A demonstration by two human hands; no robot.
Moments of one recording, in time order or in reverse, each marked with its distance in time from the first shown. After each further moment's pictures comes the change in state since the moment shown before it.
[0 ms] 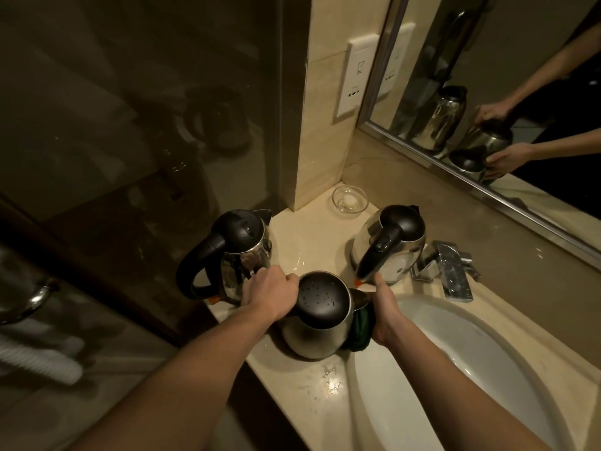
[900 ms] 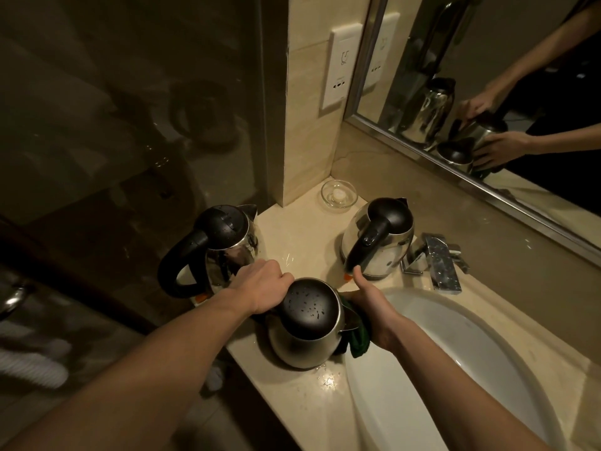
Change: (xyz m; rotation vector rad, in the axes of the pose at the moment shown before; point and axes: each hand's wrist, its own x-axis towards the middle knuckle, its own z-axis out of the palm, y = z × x) left_hand 0.007 0.003 -0.011 0.124 -0.205 0.224; right_hand -0.007 -0.001 -0.025 -0.307 -0.398 0.070
